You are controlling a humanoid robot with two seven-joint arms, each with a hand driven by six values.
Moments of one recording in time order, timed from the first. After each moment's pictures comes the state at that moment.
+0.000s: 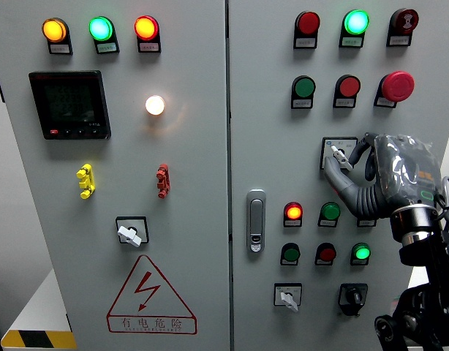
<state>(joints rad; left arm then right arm) -0.03 -0.10 0.00 -0.14 -0.07 -0.02 -0.07 0.82 0.16 1.50 1.53 -2.73 0.07 -0.31</state>
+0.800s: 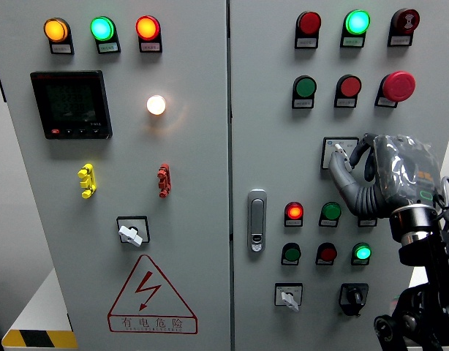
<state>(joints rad) -0.03 -0.10 0.00 -0.14 -0.07 -0.02 -0.07 0.82 0.16 1.50 1.53 -2.73 0.07 -0.32</state>
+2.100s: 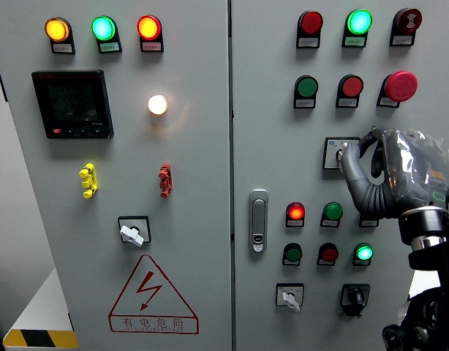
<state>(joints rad) -0.03 -0.10 0.00 -0.14 -0.07 -0.02 -0.07 0.77 0.16 1.50 1.65 -2.73 0.06 -0.30</state>
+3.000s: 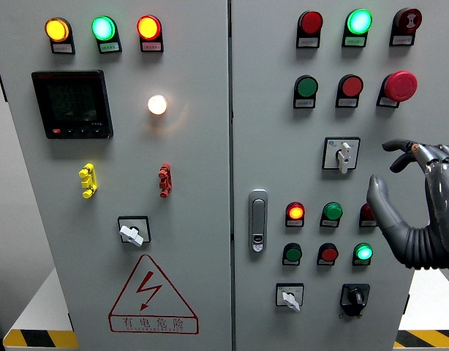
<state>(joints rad) -0.03 -0.09 0.00 -0.14 -0.07 -0.02 -0.07 0.50 0.16 1.56 1.97 -2.73 0.07 -0.08</state>
